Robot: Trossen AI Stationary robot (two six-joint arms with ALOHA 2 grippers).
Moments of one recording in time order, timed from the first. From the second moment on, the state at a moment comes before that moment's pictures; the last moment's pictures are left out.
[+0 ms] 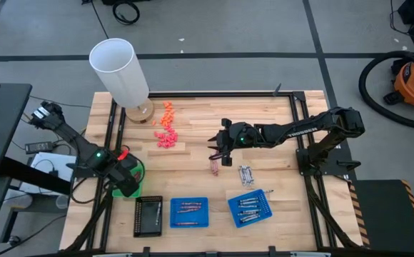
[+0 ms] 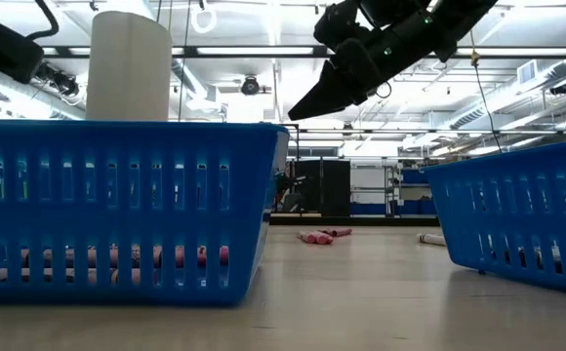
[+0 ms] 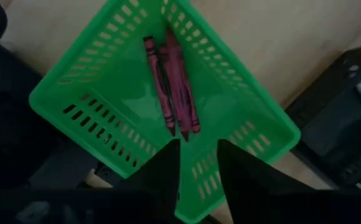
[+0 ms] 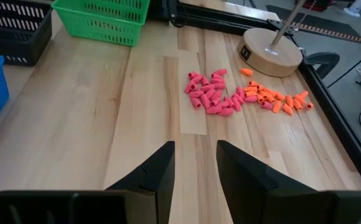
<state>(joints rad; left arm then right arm) -0.65 0.97 0.71 -1.19 -0.02 -1.40 -0.04 1.55 0.92 0.13 0.10 -0.19</state>
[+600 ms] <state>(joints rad) -0.46 1.09 0.81 -1.10 -0.25 -1.07 0.00 1.55 0.92 0.14 0.10 -0.12</state>
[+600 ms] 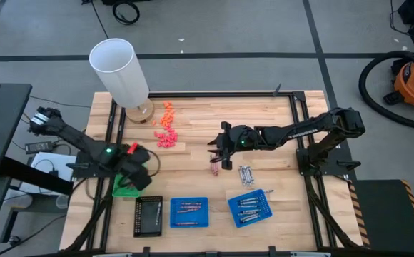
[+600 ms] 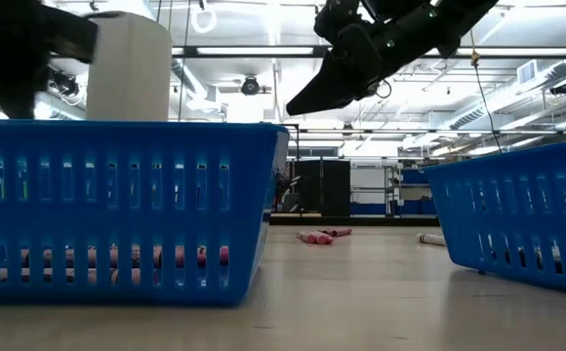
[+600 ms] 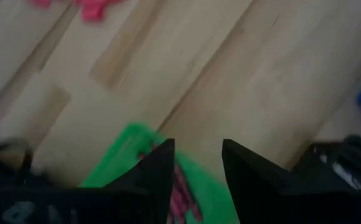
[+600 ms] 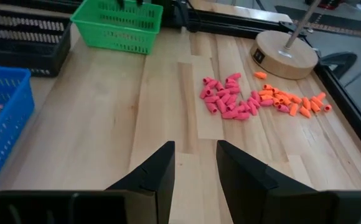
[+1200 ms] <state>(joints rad) -0.16 1.40 0.81 -0.43 -0.31 -0.48 0.04 1.59 0.90 -0.21 0.37 0.17</state>
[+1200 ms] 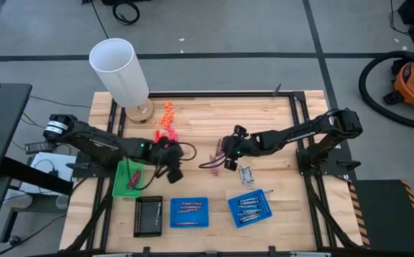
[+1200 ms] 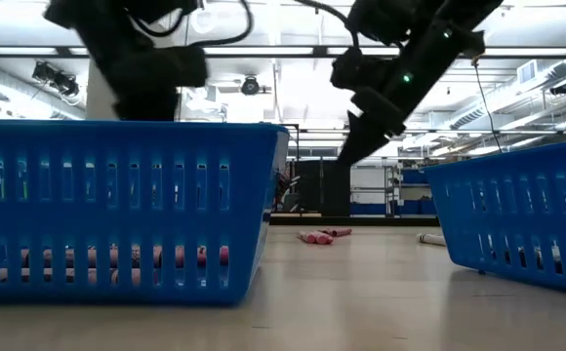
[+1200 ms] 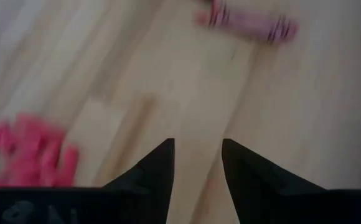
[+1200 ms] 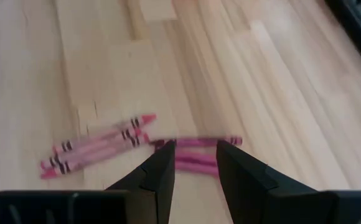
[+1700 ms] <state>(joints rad) -0.05 1.68 0.81 0.21 -0.32 -0.32 0.13 1.57 0.86 -0.46 0.35 0.40</state>
